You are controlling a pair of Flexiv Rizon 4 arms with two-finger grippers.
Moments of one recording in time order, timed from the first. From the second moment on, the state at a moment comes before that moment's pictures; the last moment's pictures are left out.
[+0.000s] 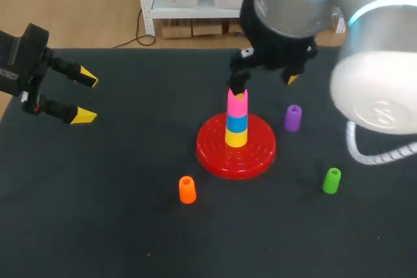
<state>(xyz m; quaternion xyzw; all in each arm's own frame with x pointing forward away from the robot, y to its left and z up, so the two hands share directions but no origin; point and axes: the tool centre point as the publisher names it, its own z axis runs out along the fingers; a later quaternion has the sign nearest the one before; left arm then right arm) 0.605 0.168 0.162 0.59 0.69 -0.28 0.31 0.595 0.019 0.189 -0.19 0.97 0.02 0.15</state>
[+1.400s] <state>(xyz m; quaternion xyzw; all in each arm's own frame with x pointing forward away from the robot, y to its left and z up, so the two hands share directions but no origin) 0.605 0.168 0.162 0.59 0.69 -0.28 0.31 0.703 -0.073 0.041 -0.05 1.00 0.01 0.05</state>
